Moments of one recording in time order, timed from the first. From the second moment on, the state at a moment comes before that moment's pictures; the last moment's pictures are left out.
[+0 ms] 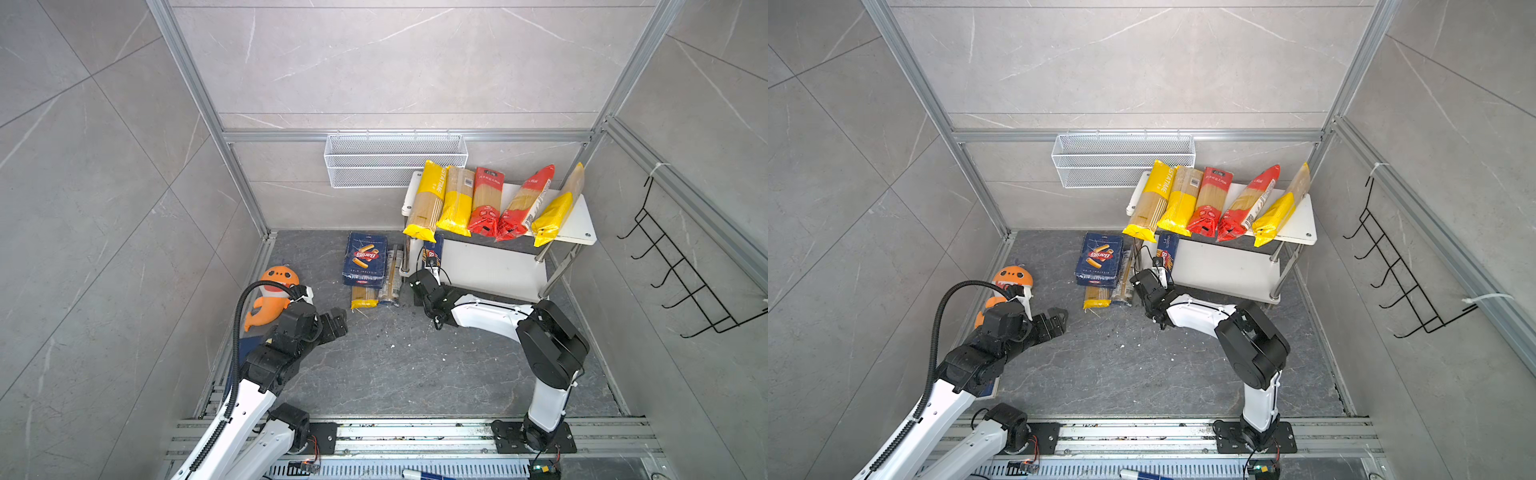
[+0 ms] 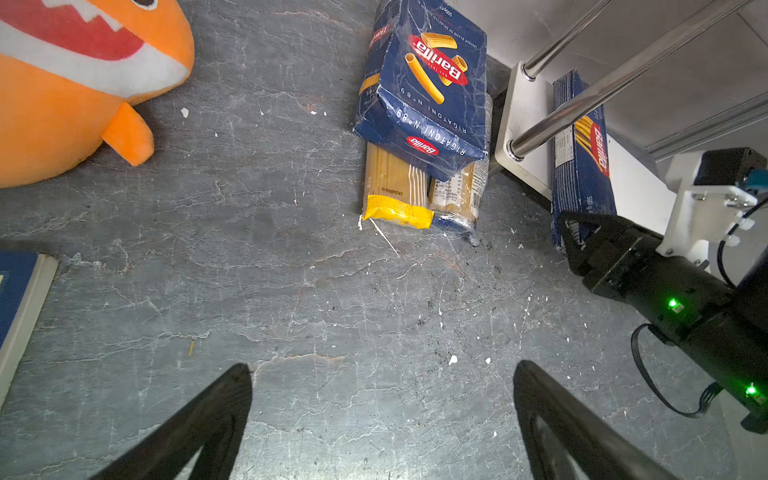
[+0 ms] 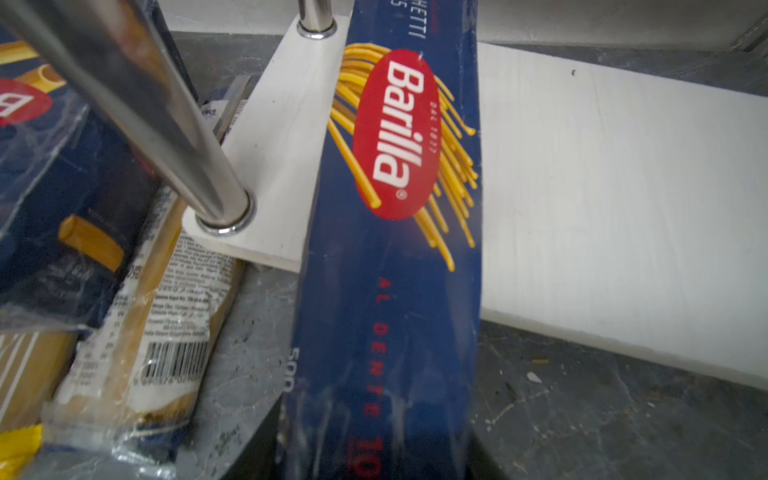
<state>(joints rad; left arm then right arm) -0.42 0.73 0.75 -0.71 -0.09 -0.61 0.71 1.88 1.21 -0.13 0.58 0.49</state>
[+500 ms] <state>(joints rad) -0.42 0.77 0.75 -0.67 -0.09 -0.60 0.63 2.01 1.38 -0.13 0.50 0.49</state>
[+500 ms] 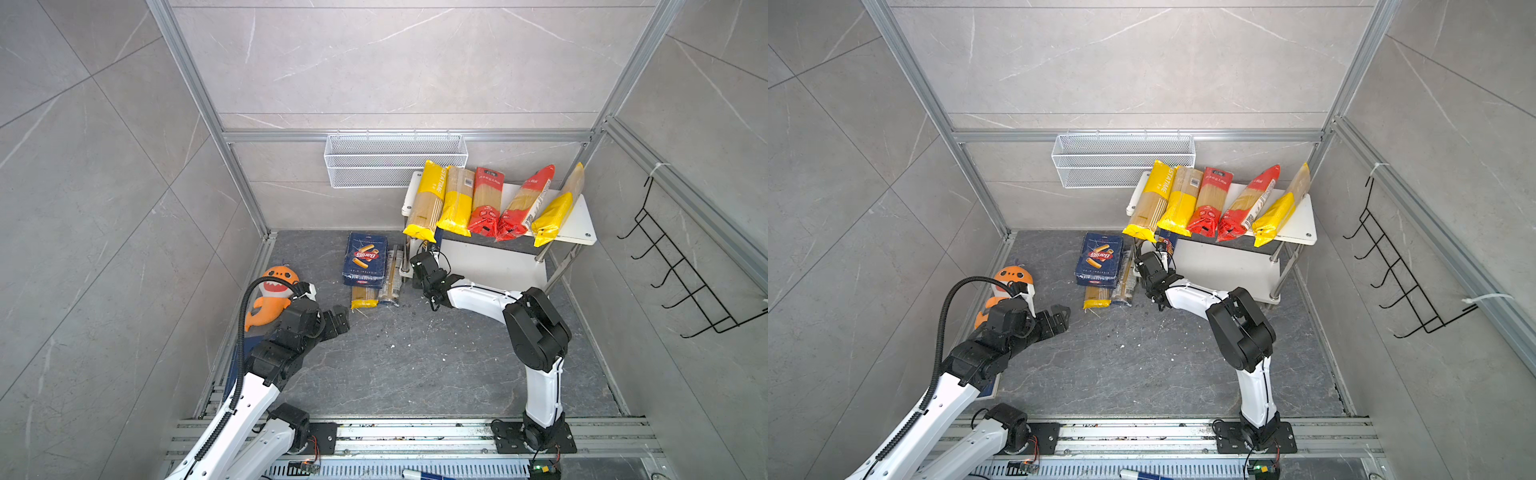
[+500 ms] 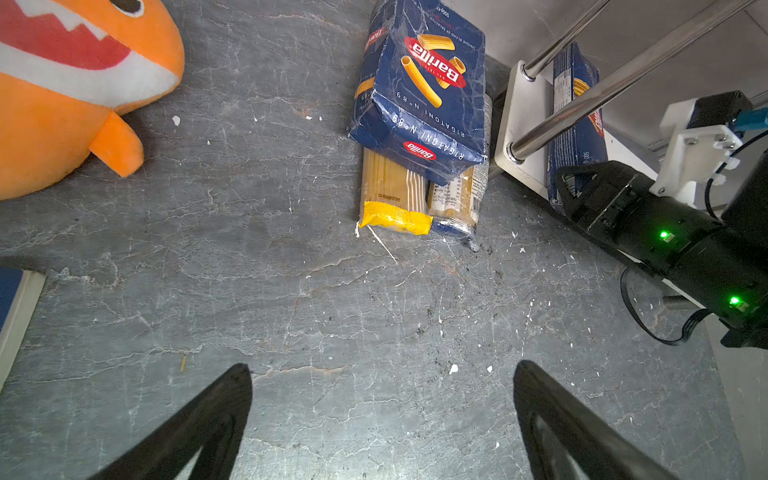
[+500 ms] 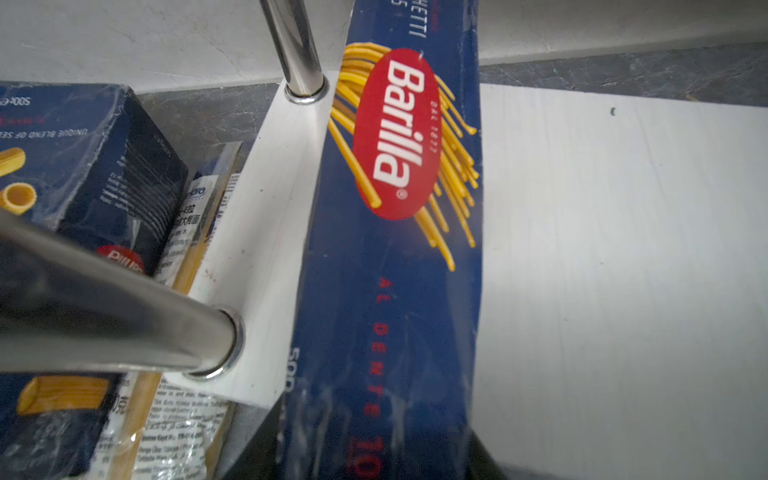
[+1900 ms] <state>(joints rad) -0.29 0.88 0.68 -0.57 0.09 -0.62 1.12 1.42 0.91 -0.26 0.48 0.66</state>
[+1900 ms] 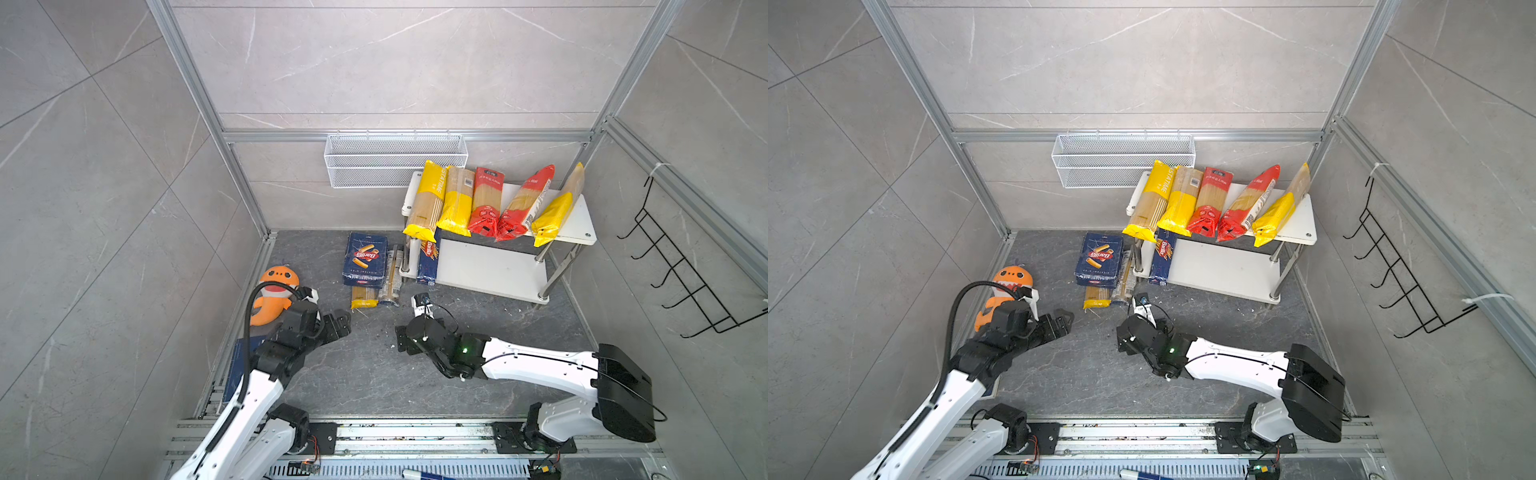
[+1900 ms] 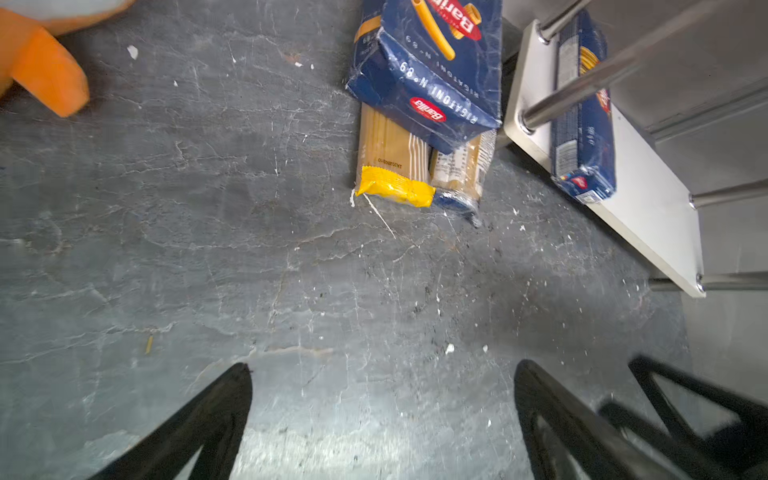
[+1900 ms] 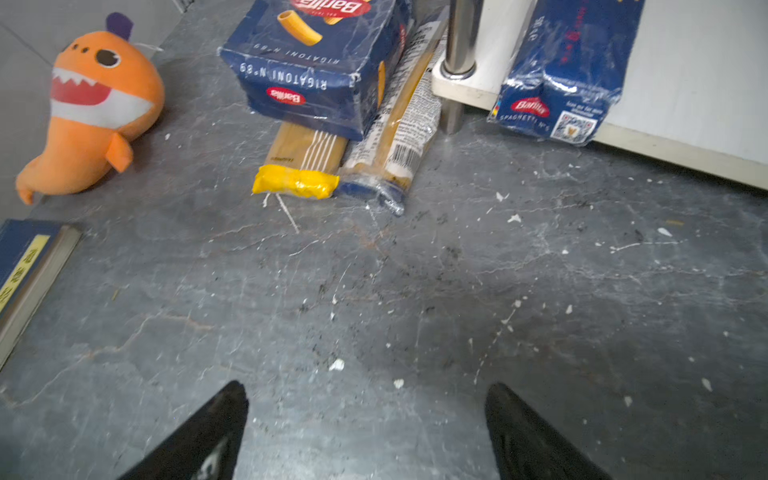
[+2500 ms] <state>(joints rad) -0.02 1.51 0.74 0.12 0.38 -0.75 1.18 1.21 0.80 -0.34 0.50 0.69</state>
